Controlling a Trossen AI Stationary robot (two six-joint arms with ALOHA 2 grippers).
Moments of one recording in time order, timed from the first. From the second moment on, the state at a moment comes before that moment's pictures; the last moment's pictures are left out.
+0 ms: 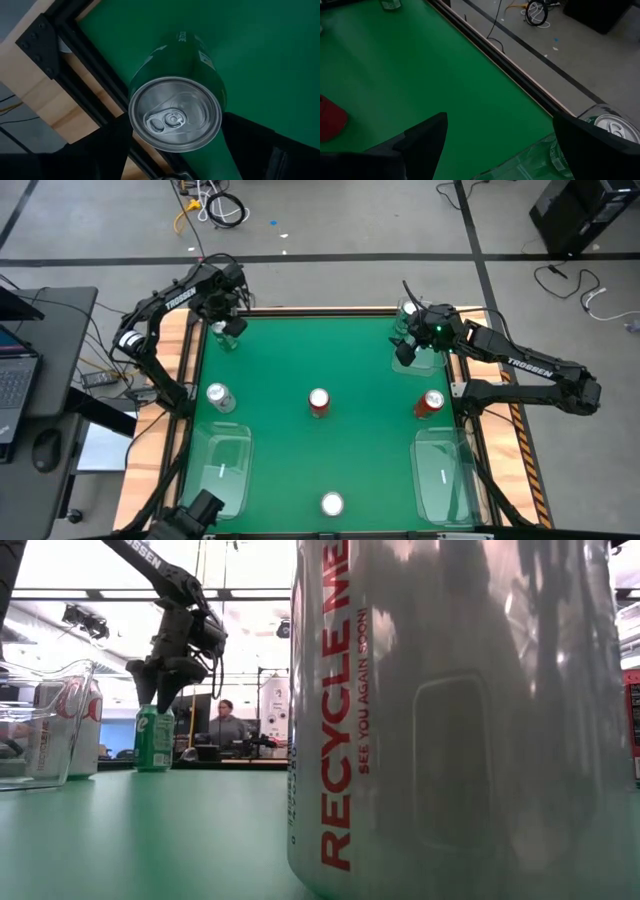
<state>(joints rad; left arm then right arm) 1.03 1.68 1.35 -1.34 -0.16 0.00 -0.53 0.88 0.75 -0.49 0.15 0.05</state>
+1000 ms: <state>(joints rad) 1.03 1.69 1.32 -1.27 -0.21 0.07 -0.52 0.88 0.75 -0.49 0.15 0.05</state>
